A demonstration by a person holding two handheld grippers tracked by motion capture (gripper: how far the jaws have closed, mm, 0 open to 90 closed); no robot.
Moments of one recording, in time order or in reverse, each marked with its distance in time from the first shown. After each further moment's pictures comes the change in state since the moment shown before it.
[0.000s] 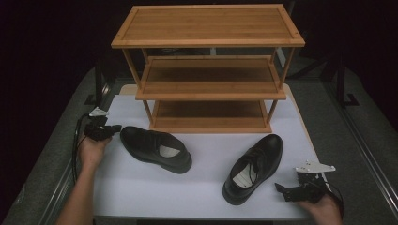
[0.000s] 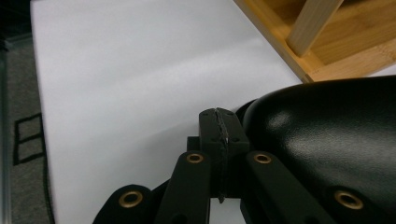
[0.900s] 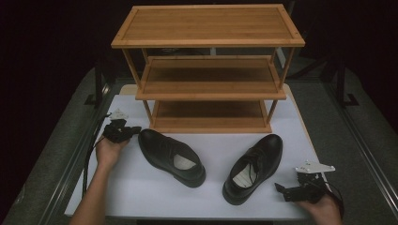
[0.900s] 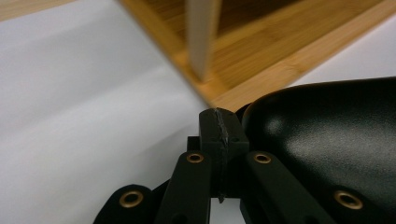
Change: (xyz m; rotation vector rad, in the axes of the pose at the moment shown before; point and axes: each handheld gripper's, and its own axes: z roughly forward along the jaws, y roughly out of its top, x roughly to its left) left arm -0.053 0.012 0.023 -0.071 -0.173 0.118; right arm 0.000 0.000 0.000 0.001 -0.002 -0.003
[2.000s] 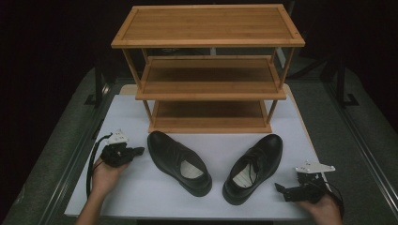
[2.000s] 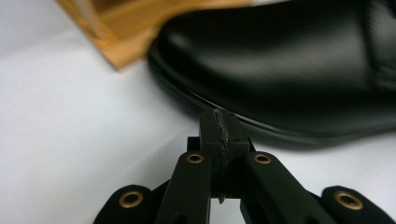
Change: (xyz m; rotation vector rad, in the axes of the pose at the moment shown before) left arm -0.073 -0.040 -0.048 0.016 -0.093 0.054; right arm 0.000 0.000 0.000 0.002 0.001 0.002
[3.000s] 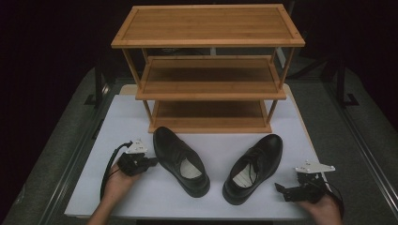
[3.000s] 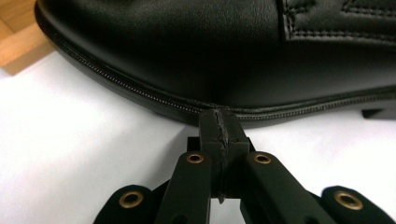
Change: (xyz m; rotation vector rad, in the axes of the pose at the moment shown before) left arm -0.028 0.009 0.034 0.079 -0.067 0.095; right arm 0.000 0.000 0.000 0.000 -0.001 -0.002
